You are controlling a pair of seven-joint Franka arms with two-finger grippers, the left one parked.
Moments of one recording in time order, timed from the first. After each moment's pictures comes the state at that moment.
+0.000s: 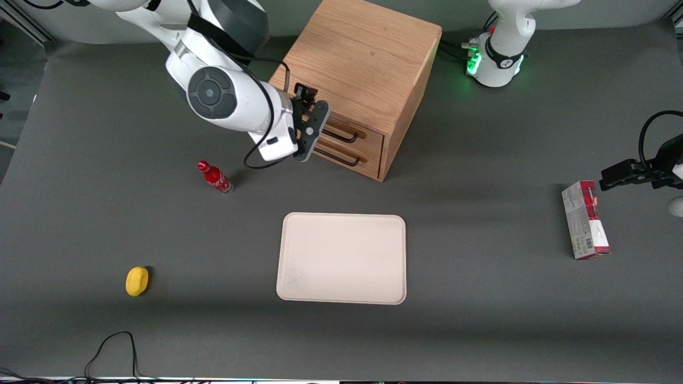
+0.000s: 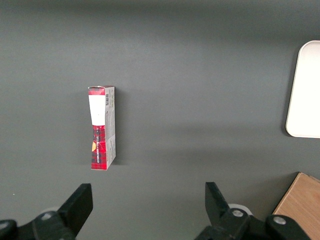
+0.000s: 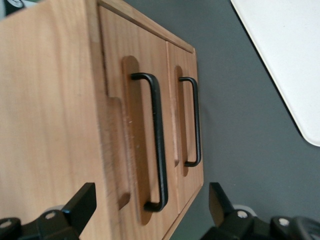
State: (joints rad) arm -0.06 0.41 0.84 -1.54 0.13 1.68 -0.27
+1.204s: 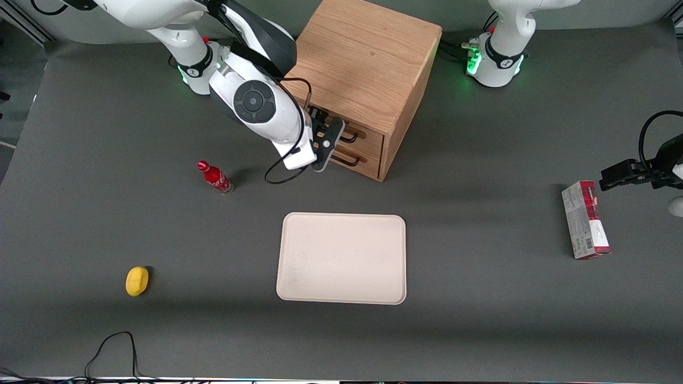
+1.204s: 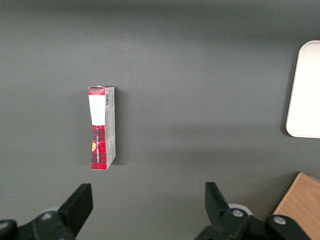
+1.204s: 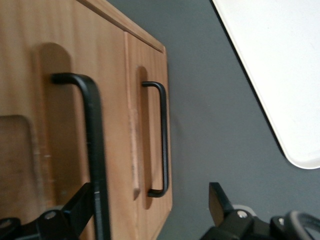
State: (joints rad) arm -0.04 0.44 0.85 -1.72 -0.02 1.93 -0.28
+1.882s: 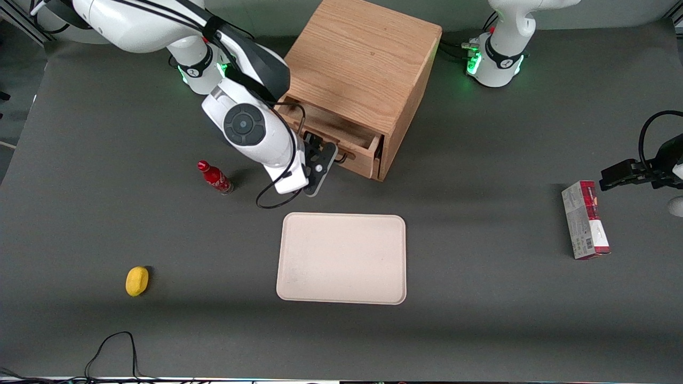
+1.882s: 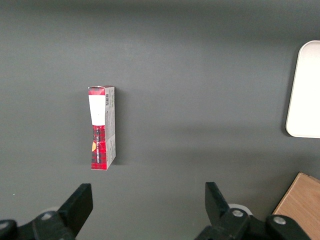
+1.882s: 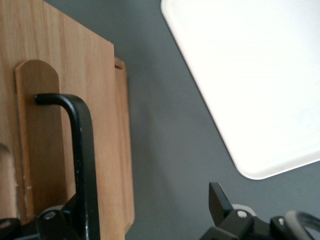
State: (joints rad) arm -0.06 0.55 0.83 -1.62 -0.16 1.96 -0.28
